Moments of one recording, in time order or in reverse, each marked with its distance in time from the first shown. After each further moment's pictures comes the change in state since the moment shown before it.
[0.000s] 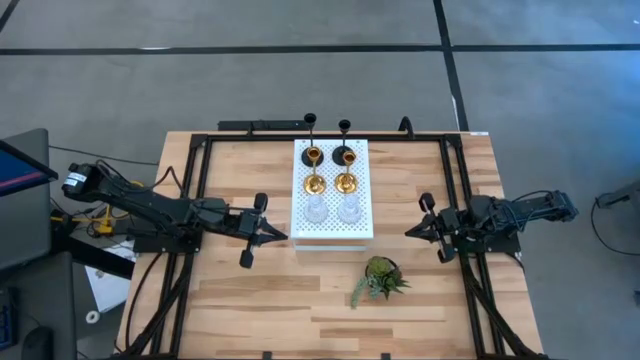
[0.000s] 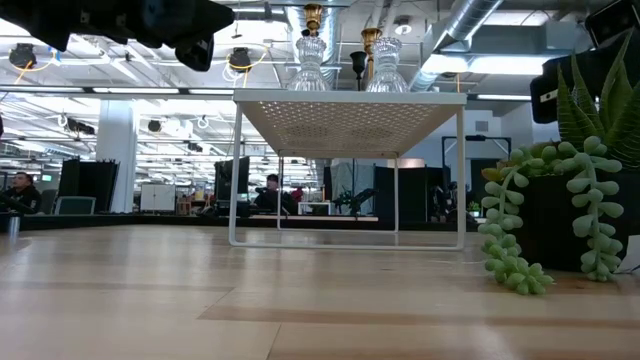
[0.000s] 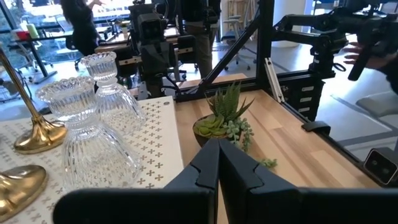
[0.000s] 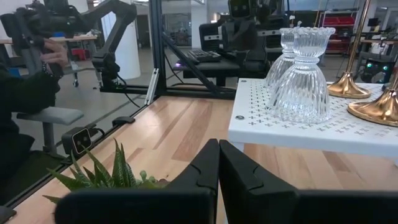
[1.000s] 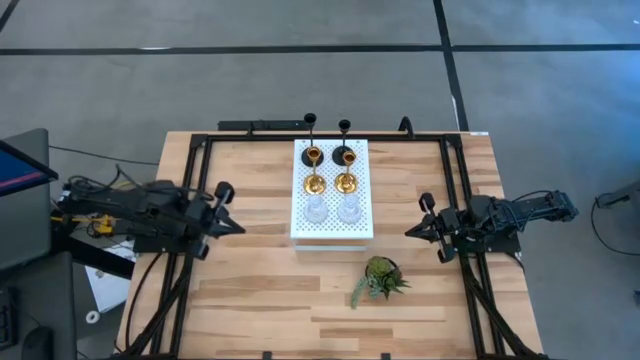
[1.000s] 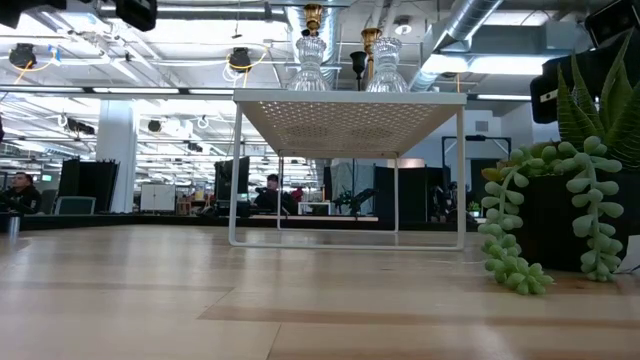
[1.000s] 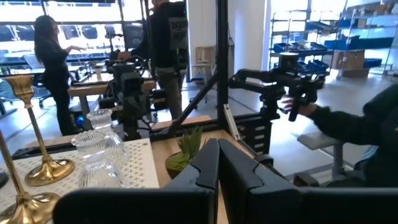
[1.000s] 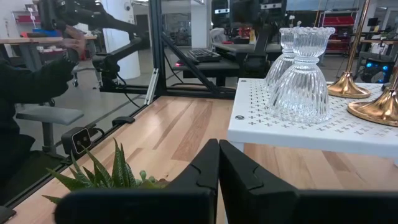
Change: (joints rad) left arm 0.048 -0.591 0.000 -0.437 0.195 -0.043; right arm 0.000 0.000 0.000 0.000 0.000 0.000
